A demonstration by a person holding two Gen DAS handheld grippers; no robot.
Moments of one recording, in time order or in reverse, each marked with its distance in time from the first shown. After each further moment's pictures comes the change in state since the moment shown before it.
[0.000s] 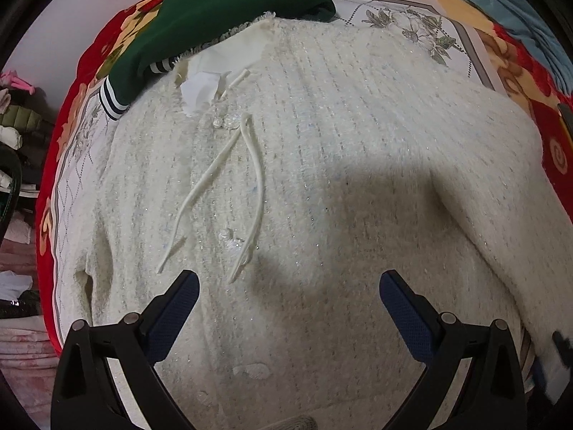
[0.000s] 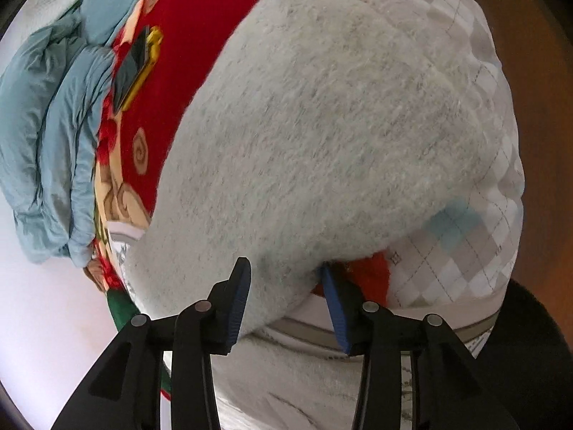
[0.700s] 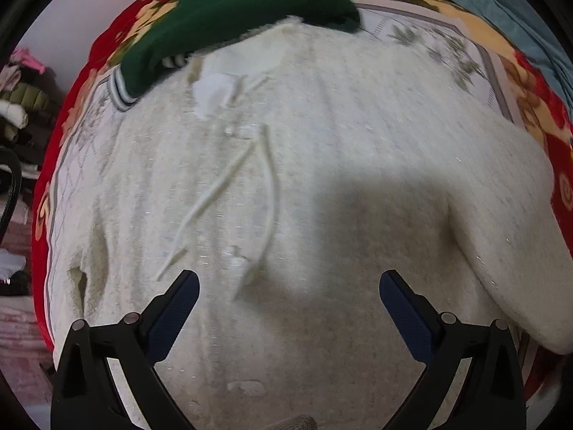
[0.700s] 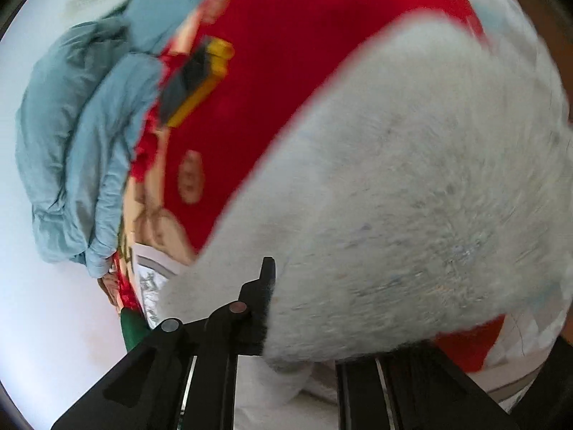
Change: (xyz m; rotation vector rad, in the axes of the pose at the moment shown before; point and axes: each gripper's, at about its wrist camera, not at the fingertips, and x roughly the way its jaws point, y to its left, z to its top) left arm 0.010 0.019 0.015 -0.106 -0.011 0.001; right arm 0.011 0.095 0.016 -0.140 -0.229 0.098
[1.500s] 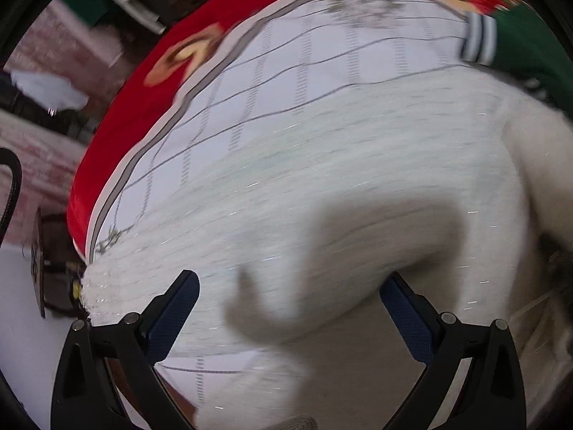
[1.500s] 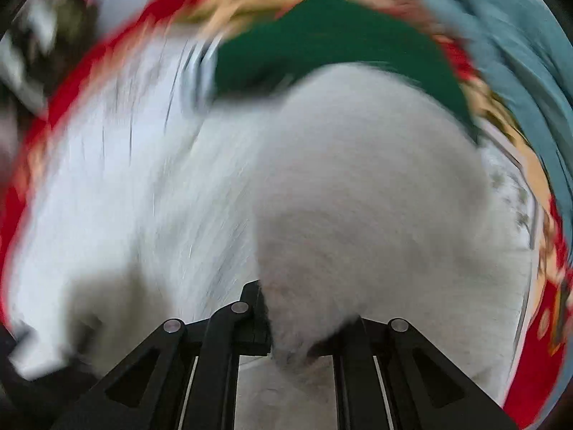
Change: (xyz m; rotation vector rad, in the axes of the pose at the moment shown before) left arm 0.064 0.335 -0.080 -0.591 0.140 0.191; right arm 0.138 0.216 -0.523 -1.940 0.451 -0.241
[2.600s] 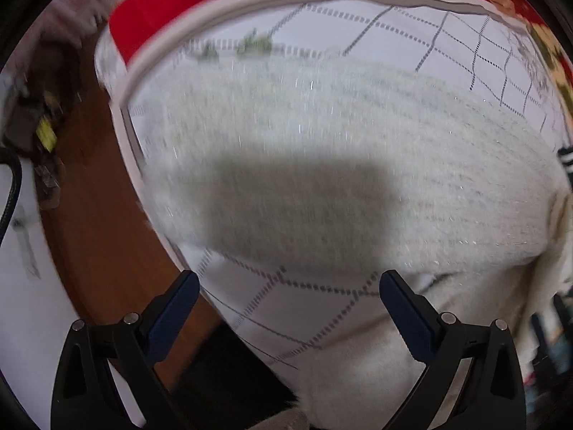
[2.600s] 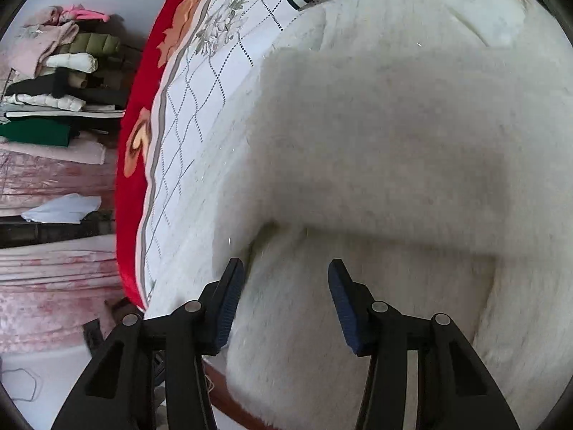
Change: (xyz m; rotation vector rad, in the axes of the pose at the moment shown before) left arm 0.060 0.191 -0.095 -0.524 0.353 -0.247; right arm -0.040 0.044 -0.034 0.354 0.148 0.599
